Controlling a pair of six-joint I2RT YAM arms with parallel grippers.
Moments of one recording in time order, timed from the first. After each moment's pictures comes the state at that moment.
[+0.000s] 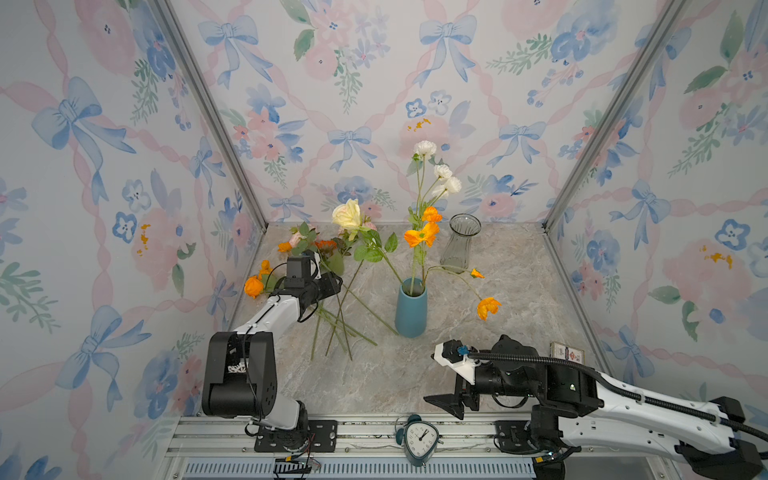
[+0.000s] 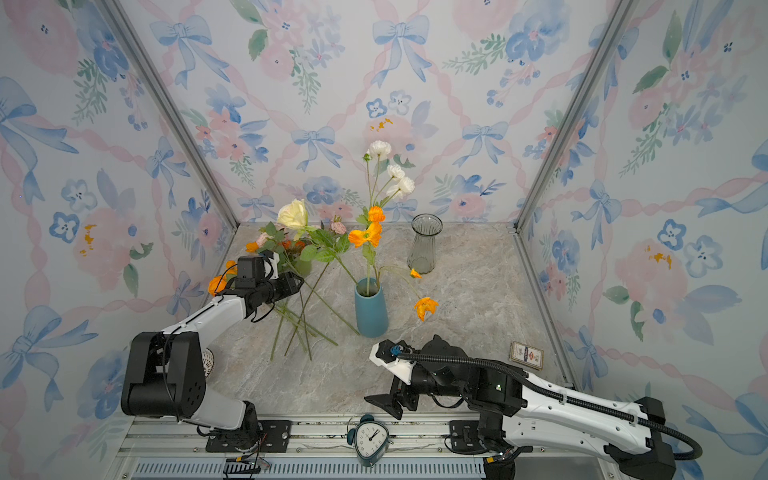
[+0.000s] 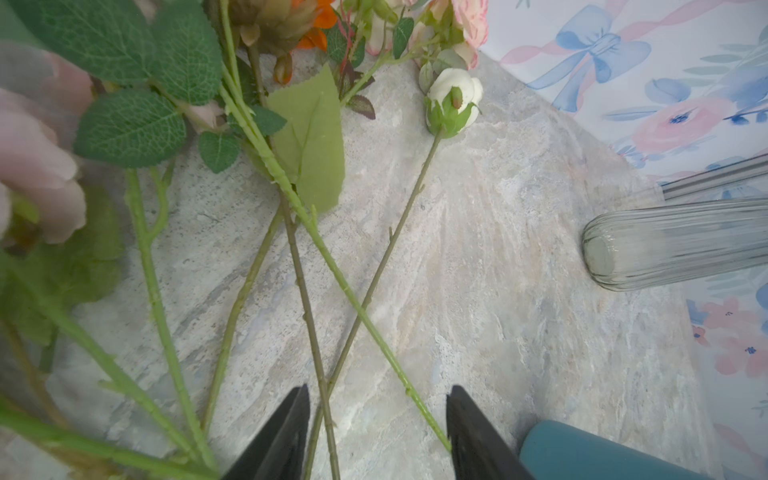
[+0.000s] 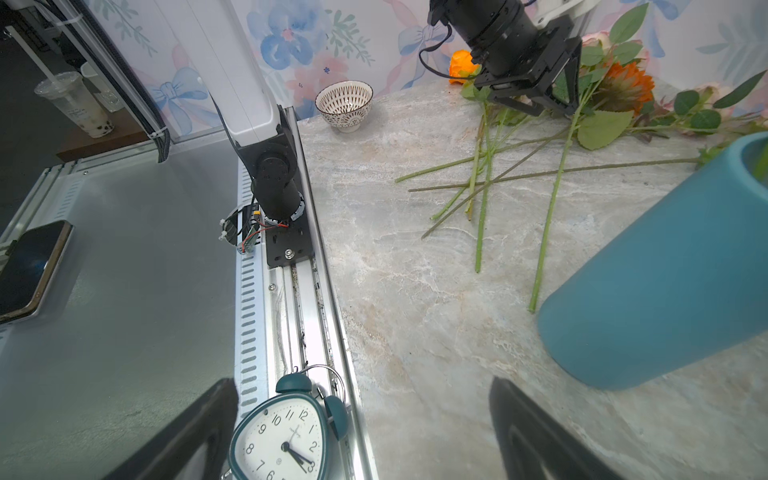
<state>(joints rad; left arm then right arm) -0.02 1.53 0.85 -0.09 0.33 -0.44 1.28 0.78 0.73 -0.43 -0.08 0.07</state>
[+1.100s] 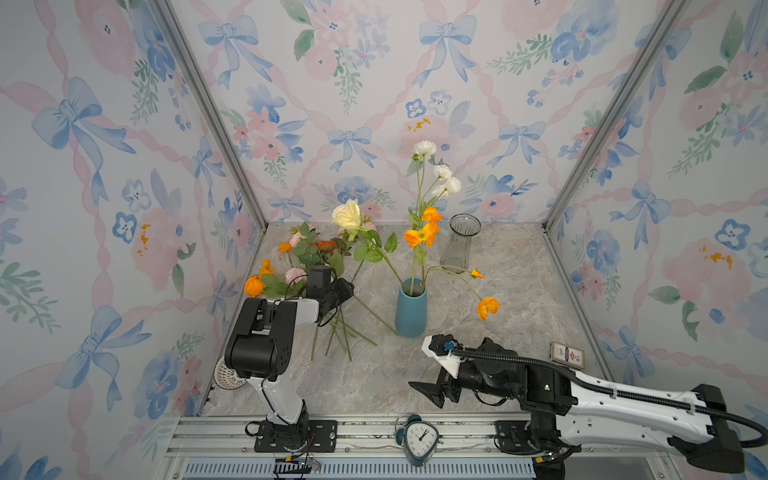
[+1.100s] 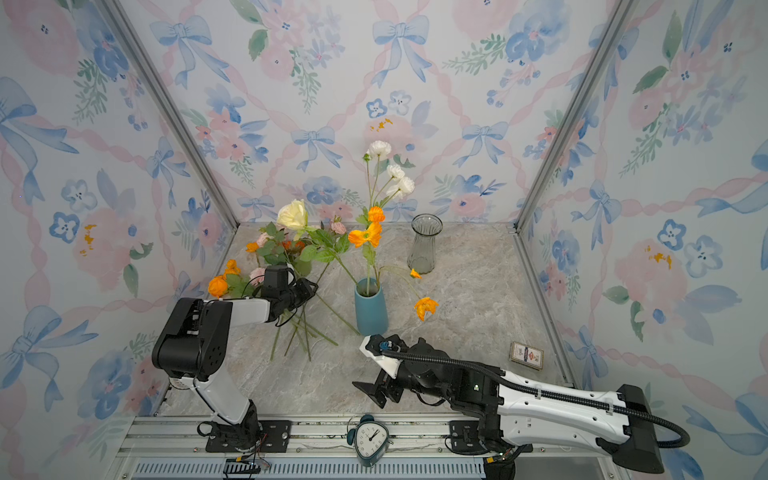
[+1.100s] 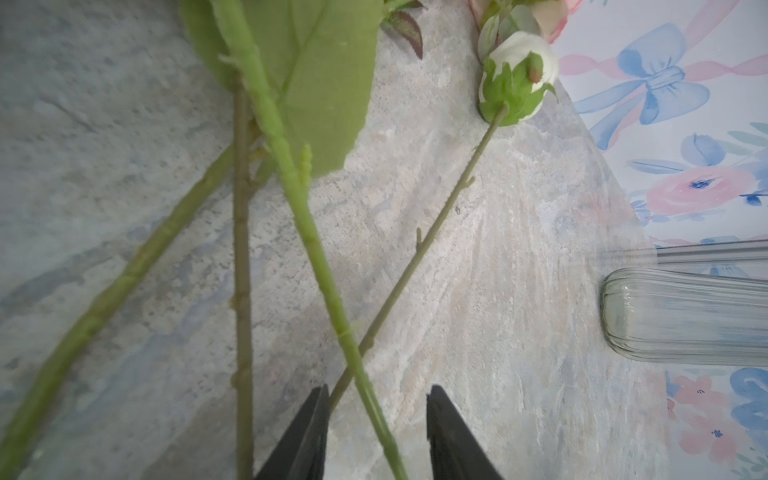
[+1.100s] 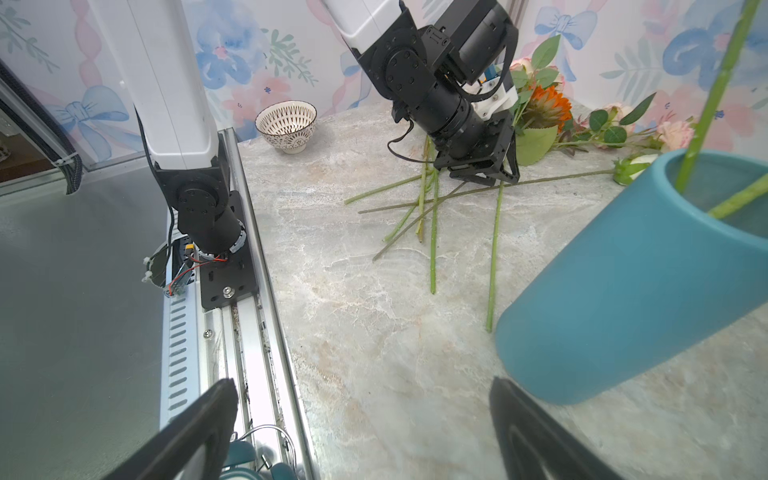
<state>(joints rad) -0.13 1.77 0.79 0.24 0.23 -0.72 1.29 0.88 0.67 -0.22 0.09 0.09</state>
